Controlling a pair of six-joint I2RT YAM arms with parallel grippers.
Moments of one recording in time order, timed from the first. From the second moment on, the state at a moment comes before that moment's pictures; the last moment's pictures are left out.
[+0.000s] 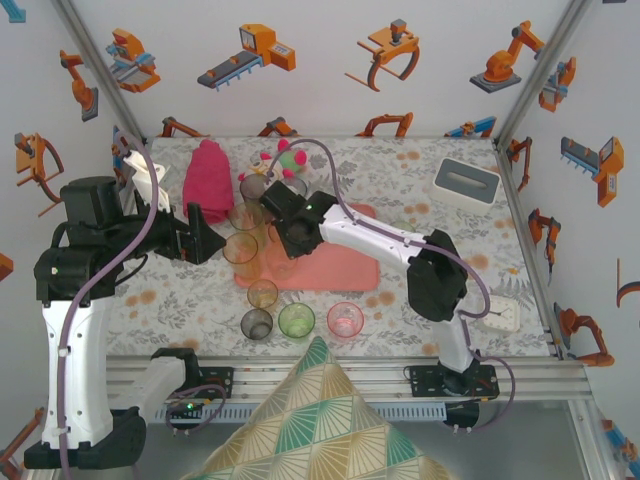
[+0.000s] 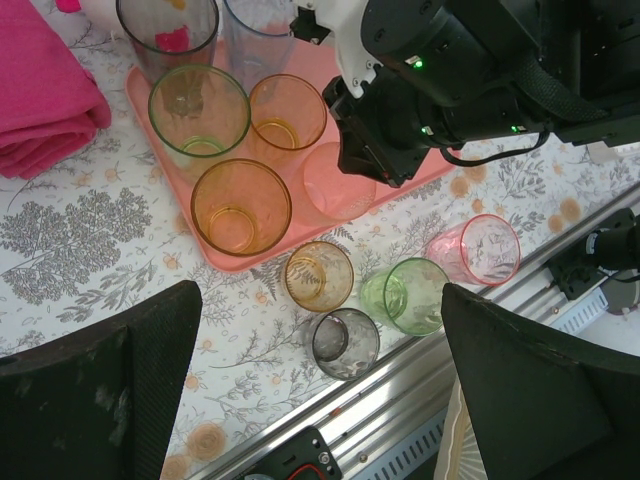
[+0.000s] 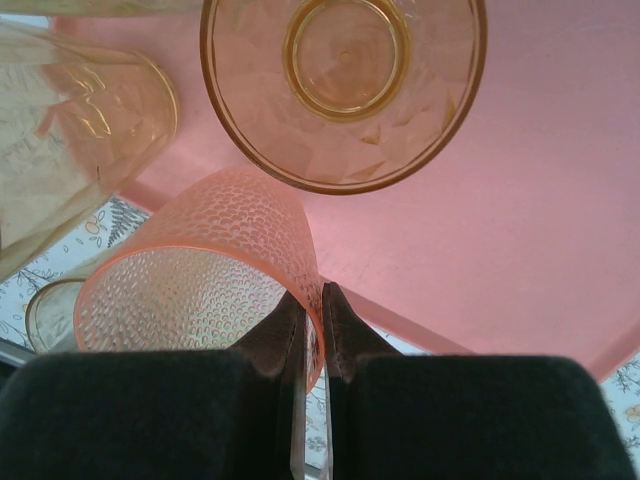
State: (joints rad) left arm -0.07 0.93 1.44 -1.13 0.54 0.06; right arm 0.96 2.04 1.81 -0.89 0.12 0.44
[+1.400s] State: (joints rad) left arm -0.07 0.93 1.44 -1.13 0.54 0.06; right arm 0.97 2.12 1.88 -0.91 0.12 0.43
